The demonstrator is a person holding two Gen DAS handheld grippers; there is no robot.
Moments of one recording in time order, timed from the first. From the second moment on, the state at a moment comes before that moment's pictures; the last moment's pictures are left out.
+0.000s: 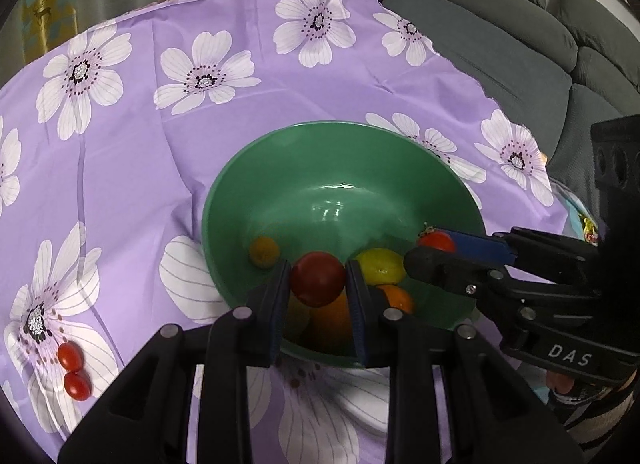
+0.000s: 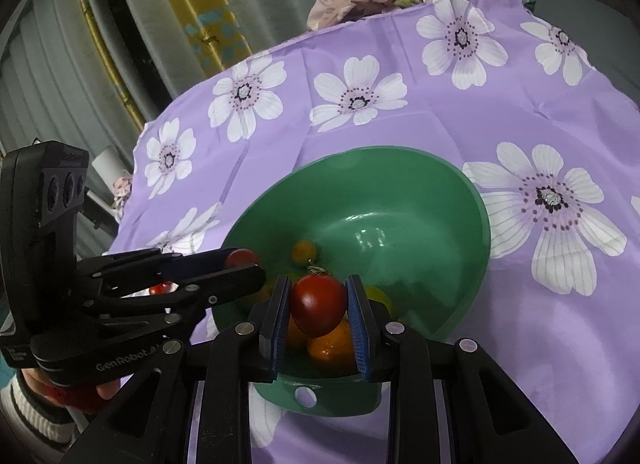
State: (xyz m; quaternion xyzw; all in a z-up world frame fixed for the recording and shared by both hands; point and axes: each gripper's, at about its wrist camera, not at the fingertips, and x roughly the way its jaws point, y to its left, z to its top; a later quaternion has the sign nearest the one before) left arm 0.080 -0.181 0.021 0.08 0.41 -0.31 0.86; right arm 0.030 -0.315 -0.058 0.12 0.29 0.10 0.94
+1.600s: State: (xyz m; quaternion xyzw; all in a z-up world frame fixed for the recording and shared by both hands) left arm 0.083 -0.194 0.011 0.13 0.42 -0.28 0.85; right arm 0.035 -0.319 -0.061 0.11 0.29 0.09 0.95
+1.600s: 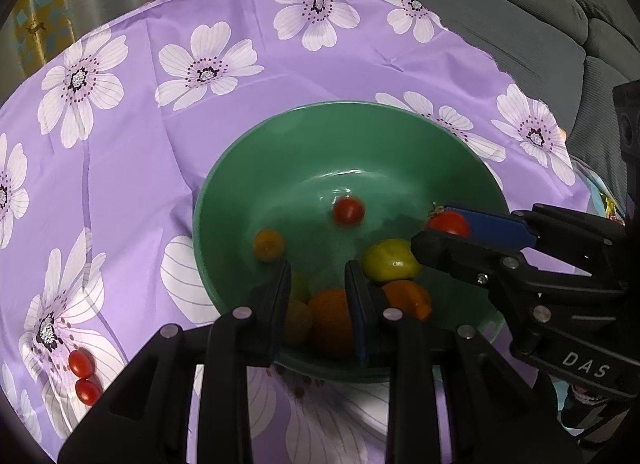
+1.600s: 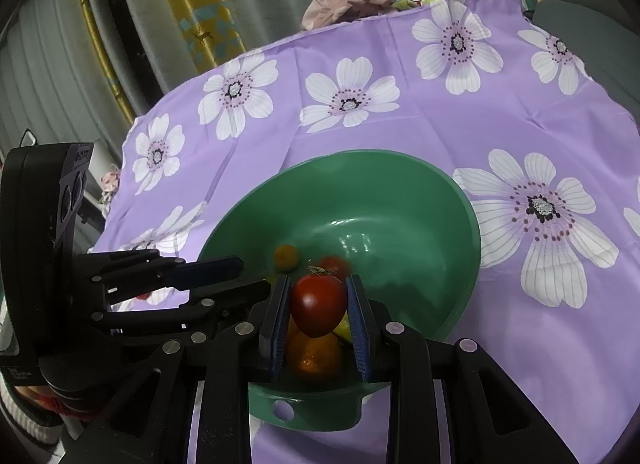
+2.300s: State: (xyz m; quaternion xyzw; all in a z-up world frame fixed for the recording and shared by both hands) left arm 0.059 -0.155 0.034 0.09 0.39 -0.26 0.88; right arm 0.022 -0.321 -0.057 0.13 0.30 0.09 0.94
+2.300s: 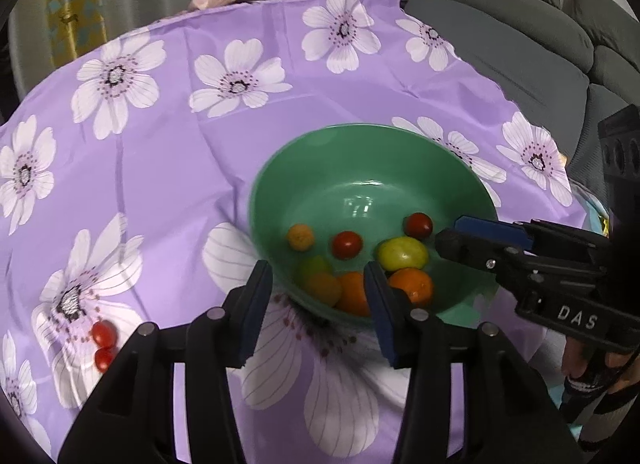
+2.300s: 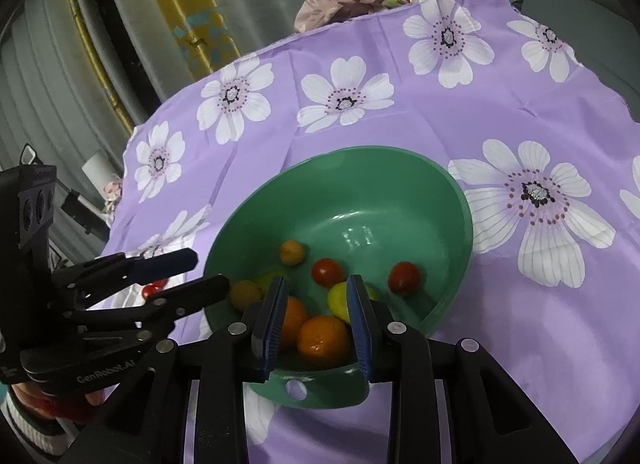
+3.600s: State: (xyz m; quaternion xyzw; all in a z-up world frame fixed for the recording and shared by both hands) left arm -0.008 0.051 -0.016 -0.07 0.45 -0.07 0.89; right arm 0.001 -0.194 -0.051 -0.02 0.34 0.20 0.92
